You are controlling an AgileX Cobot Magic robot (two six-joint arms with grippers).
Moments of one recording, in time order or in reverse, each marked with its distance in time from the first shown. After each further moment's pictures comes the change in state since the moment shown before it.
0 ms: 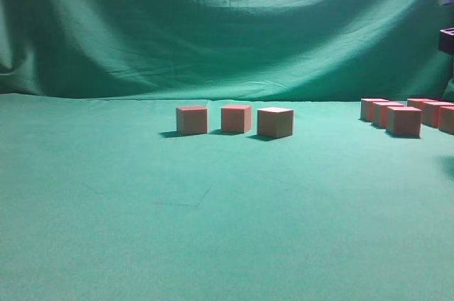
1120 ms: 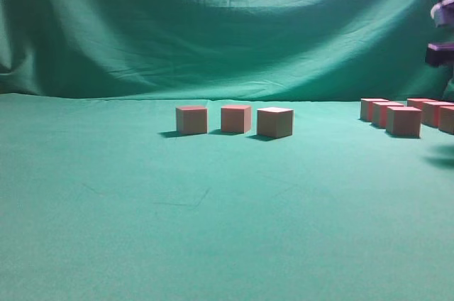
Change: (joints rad) left arm 0.000 0.000 0.000 0.000 0.000 0.000; right arm -0.045 0.095 -0.086 0.160 0.008 -0.087
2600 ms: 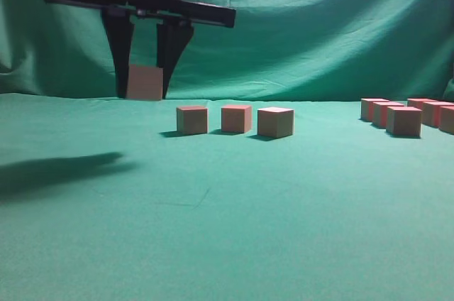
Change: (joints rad) left arm 0.000 0.000 0.000 0.000 0.000 0.000; right arm 0.743 0.453 -0.937 0.130 0.507 0.137
